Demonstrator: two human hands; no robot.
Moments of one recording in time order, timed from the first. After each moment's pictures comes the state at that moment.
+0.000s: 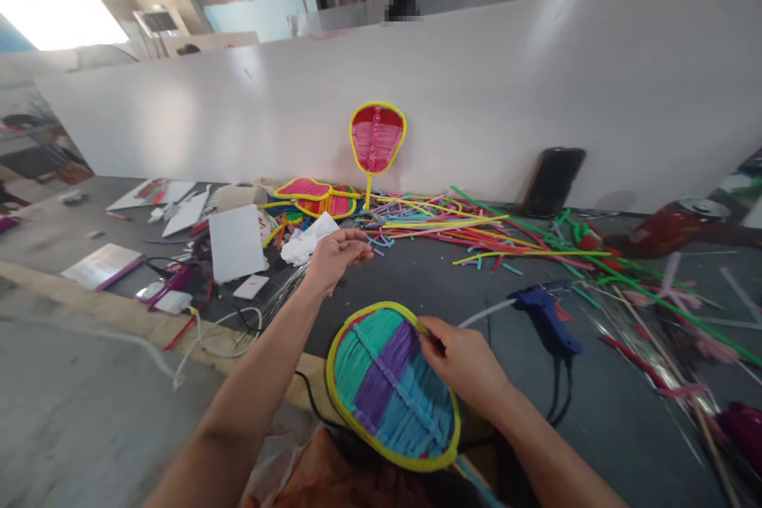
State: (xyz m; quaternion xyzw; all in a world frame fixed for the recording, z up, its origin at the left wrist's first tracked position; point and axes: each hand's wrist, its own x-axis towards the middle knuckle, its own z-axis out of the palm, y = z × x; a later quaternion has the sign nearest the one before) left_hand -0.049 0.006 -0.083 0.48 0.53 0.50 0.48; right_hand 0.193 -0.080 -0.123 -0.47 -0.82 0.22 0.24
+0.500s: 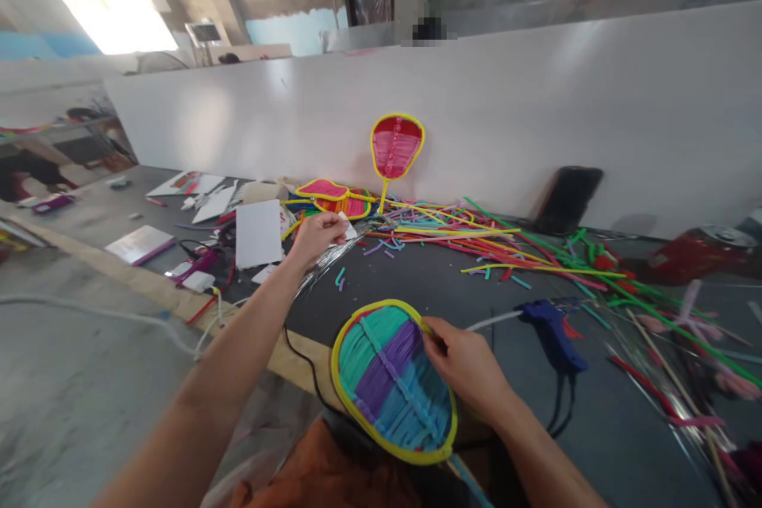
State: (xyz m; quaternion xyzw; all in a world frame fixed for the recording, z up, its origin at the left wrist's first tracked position) left_hand -0.096 0.014 -0.054 0.53 0.60 0.50 0.33; right_hand 0.195 -0.079 -0.125 -0.46 -0.84 0.20 0.22
